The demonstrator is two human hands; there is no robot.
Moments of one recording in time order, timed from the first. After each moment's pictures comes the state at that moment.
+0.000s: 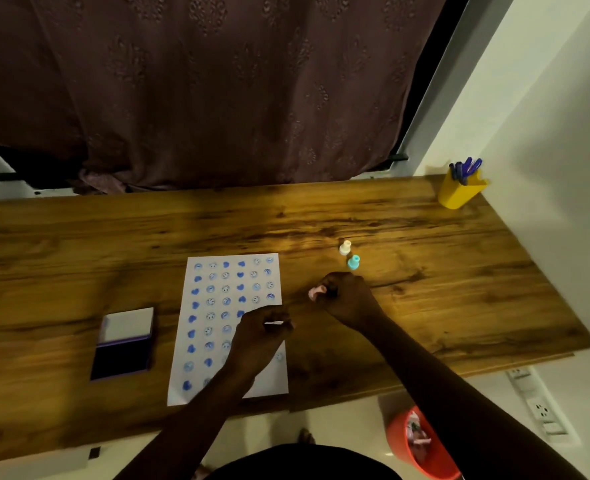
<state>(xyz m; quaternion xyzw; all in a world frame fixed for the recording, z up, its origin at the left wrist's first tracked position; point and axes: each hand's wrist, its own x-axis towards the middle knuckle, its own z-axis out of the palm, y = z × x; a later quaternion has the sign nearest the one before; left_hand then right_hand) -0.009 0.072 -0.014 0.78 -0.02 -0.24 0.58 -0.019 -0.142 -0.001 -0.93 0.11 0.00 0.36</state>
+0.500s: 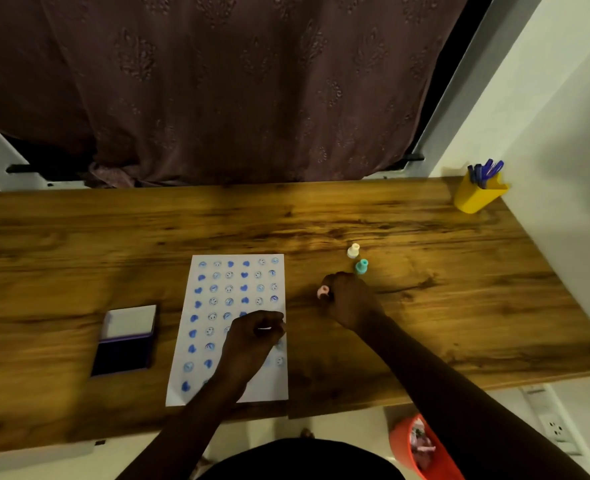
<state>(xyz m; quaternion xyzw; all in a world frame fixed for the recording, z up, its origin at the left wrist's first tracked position) -0.005 0.084 -0.022 0.78 0.03 -0.23 0.58 0.004 -0.150 -0.018 -0.97 0.09 0.09 0.21</state>
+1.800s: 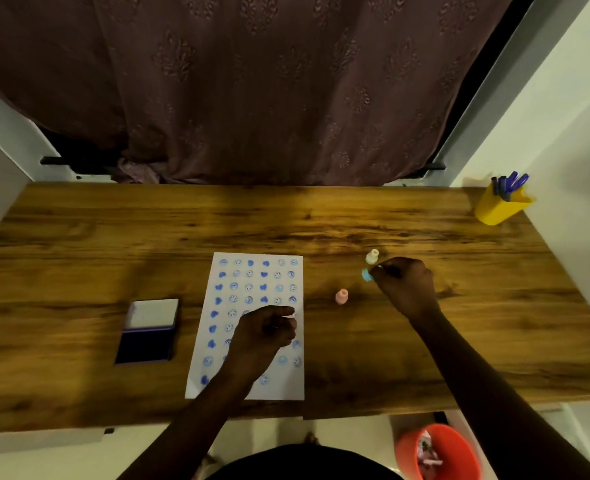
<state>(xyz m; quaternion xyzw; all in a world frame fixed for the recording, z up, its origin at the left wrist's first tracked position) -0.003 0.104 -0.006 0.74 0.02 -0.23 0.63 0.000 -0.186 0.024 -0.89 0.26 -0.09 0.36</state>
